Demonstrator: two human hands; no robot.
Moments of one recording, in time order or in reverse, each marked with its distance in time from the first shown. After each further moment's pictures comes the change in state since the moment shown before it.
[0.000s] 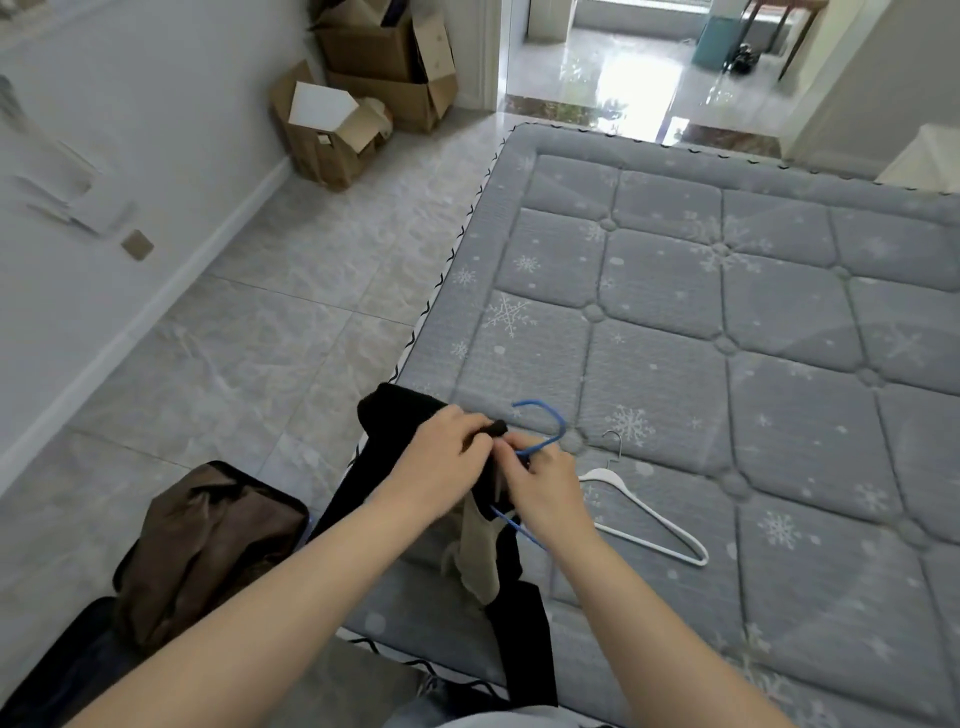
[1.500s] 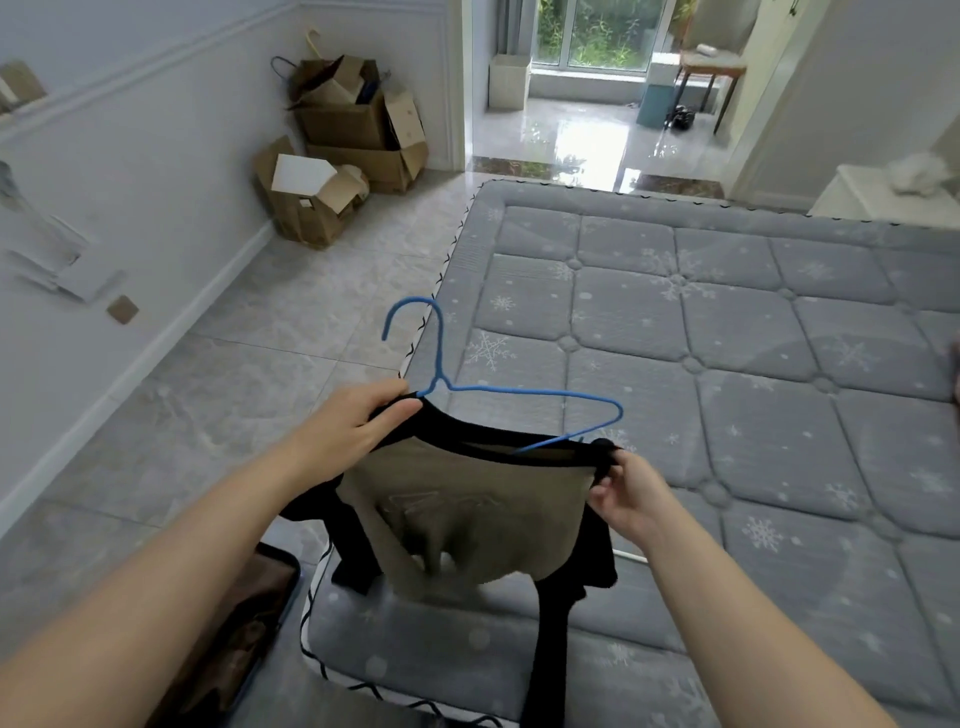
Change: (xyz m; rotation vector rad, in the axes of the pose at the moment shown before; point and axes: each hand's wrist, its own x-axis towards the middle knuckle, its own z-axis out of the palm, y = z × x) left_hand -0.004 -0.004 -0.113 0.013 -0.077 0.372; right_hand 0.014 0.055 -0.080 1.167 0.220 0.801
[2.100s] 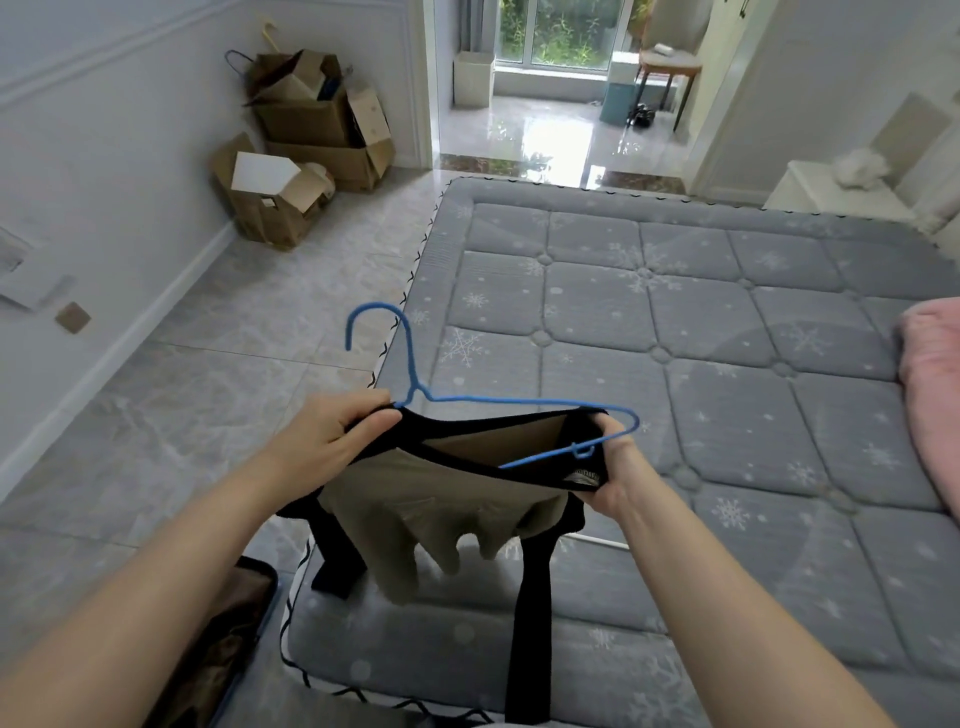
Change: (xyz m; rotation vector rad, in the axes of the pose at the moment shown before) left_hand -0.008 0.005 0.005 -0.046 -0.002 0.125; right_hand -0.022 -0.013 0.017 -0.109 -0.018 -0.007
